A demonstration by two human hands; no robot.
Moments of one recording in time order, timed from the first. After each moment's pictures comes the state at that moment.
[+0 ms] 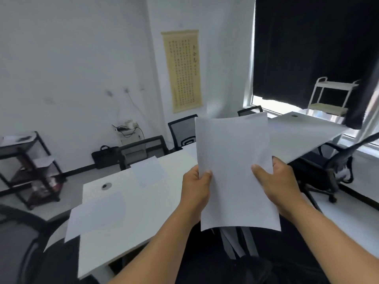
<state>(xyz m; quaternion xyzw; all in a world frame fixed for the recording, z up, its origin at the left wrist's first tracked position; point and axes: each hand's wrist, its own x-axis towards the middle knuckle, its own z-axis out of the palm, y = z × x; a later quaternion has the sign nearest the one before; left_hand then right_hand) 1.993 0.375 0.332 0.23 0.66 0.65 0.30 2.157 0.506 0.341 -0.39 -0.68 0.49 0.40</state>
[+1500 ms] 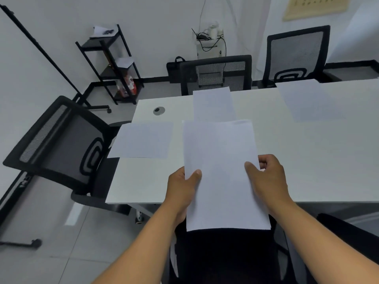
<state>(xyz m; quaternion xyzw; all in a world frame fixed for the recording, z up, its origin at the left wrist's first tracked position) 1.778 0.375 0.088 -0.11 0.71 0.65 0.25 1.839 0.586 0.076 -0.36 -0.74 0.57 0.11</state>
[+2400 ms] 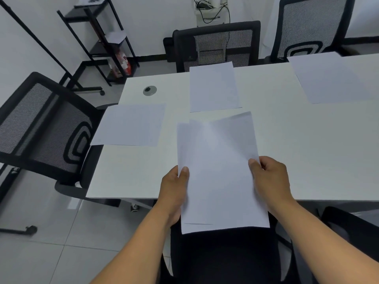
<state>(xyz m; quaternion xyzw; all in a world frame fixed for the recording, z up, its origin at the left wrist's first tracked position) 1.756 0.379 -0.004 -0.16 0.70 0.64 0.26 1.816 0.613 -0.025 -0.36 -0.76 0.54 0.06</state>
